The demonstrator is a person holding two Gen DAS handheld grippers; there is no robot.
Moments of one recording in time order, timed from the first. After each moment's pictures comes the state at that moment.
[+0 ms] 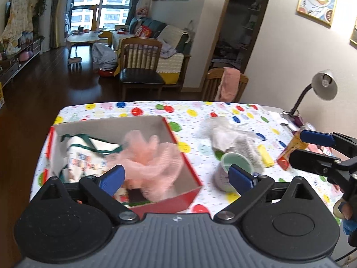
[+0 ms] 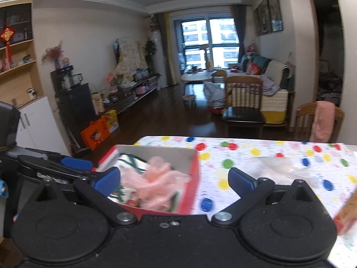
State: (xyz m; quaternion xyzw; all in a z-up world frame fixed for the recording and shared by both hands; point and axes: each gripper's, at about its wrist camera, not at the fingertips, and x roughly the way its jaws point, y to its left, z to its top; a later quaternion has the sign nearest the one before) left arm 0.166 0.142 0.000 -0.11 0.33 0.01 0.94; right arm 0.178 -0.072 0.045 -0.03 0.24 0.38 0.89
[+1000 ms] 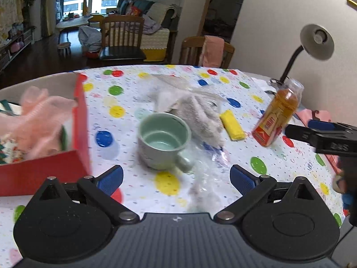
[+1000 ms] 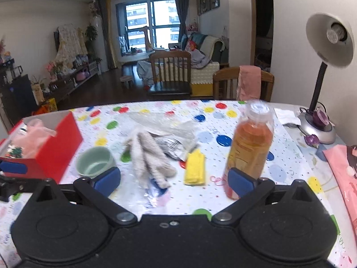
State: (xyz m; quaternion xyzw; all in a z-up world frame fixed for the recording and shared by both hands) left arm 0.234 -0.044 -0.079 -0.10 0.38 0.01 0.92; right arm 0.282 -0.273 -0.055 -0.04 0.29 0.24 0.92
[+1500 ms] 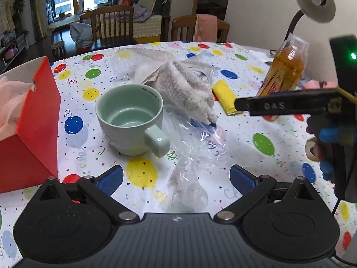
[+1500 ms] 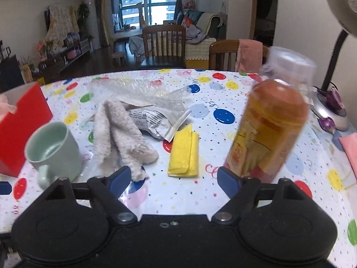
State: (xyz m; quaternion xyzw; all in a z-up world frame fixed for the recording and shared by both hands) left arm 0.268 -0.097 -0.136 -0.05 0.41 0.01 0.91; right arm 0.352 -0.247 -0.124 -0.08 0.34 0.23 0.91
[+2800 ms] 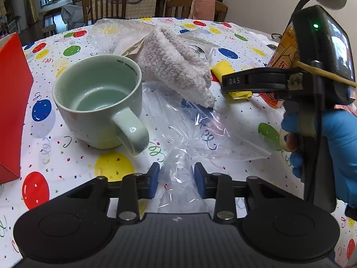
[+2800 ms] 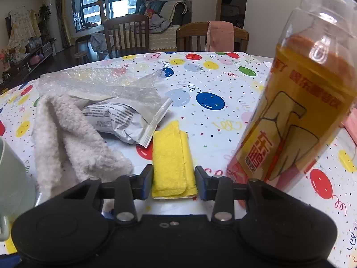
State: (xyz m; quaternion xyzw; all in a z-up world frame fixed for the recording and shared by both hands) left arm 0.311 -0.106 -0.181 -0.07 0.45 -0.01 0.89; right arm 0.400 -0.222 -0.167 -0.05 0.37 0.13 0.92
